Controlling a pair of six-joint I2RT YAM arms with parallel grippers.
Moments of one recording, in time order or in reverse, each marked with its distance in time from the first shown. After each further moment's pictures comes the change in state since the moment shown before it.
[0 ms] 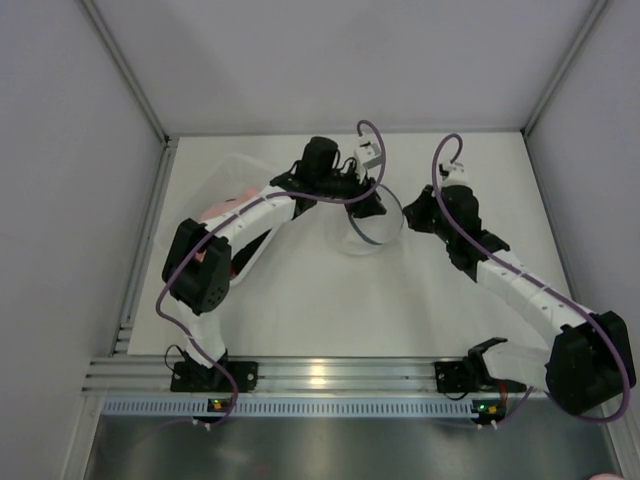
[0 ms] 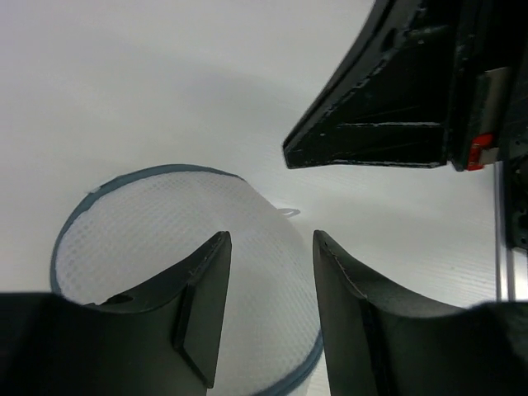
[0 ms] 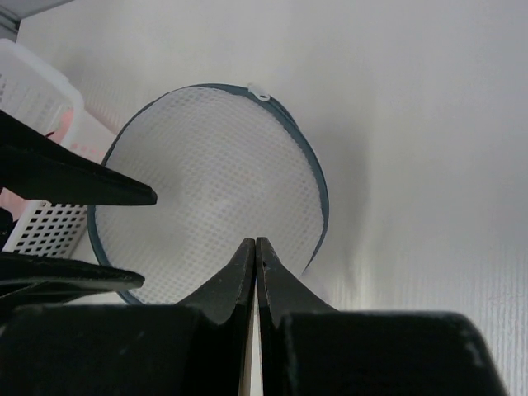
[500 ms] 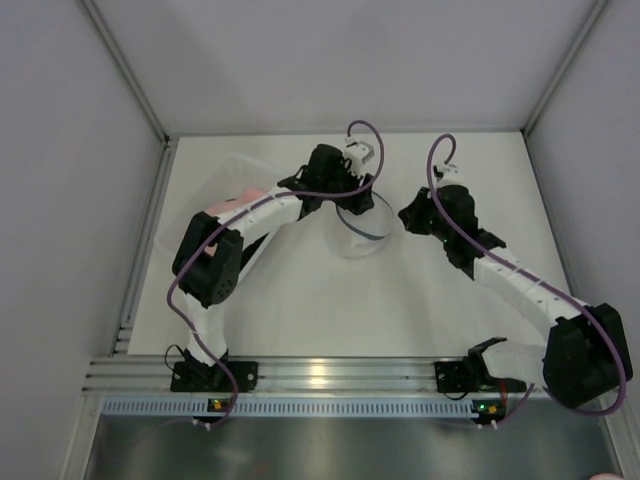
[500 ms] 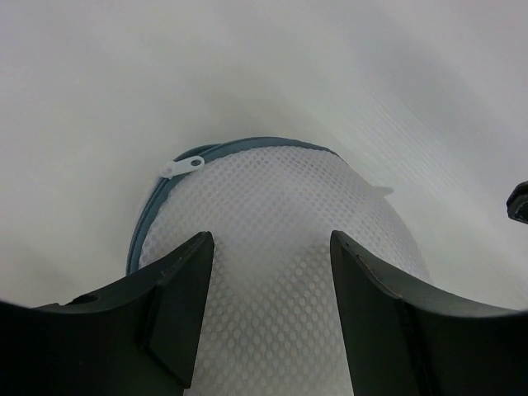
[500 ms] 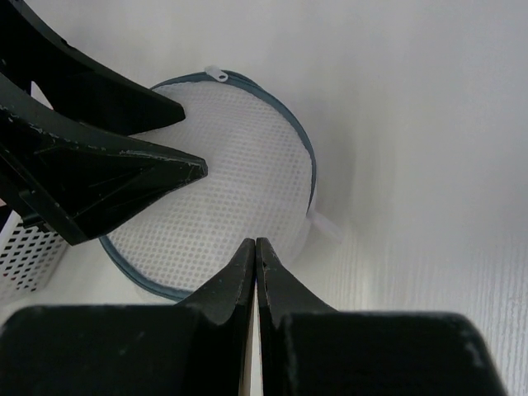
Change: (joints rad) left arm -0.002 0.080 0.000 -0.030 -0.459 -0.156; right arm 0.000 0.036 -0.003 0.007 -0.060 -0.001
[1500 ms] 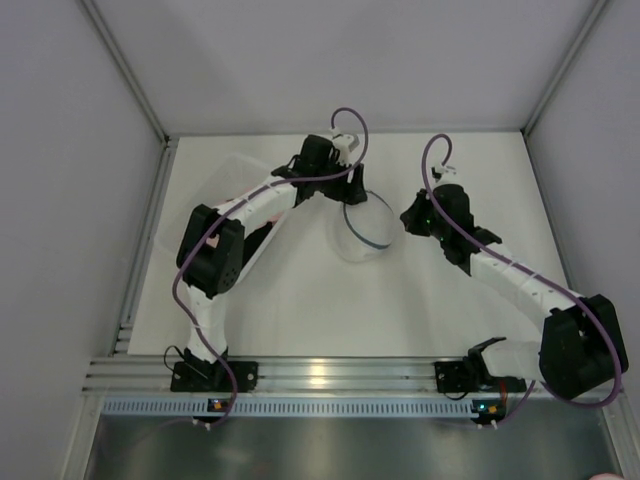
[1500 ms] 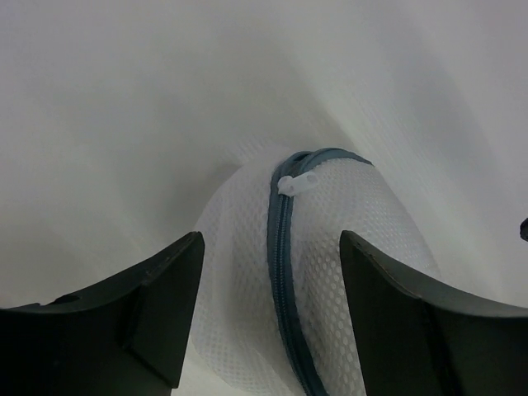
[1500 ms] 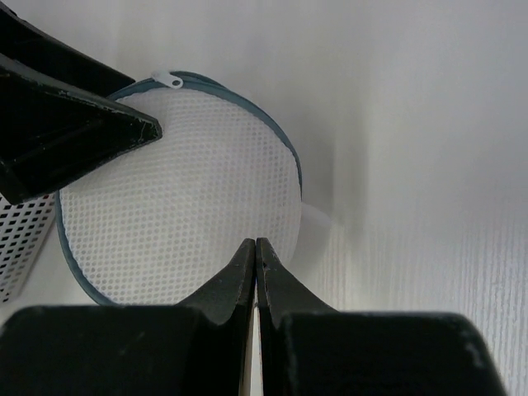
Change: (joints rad) left arm 0.083 0.068 0.100 -0.091 0.027 -0.135; right arm -0.001 0.047 0.016 -0.037 0.040 0.003
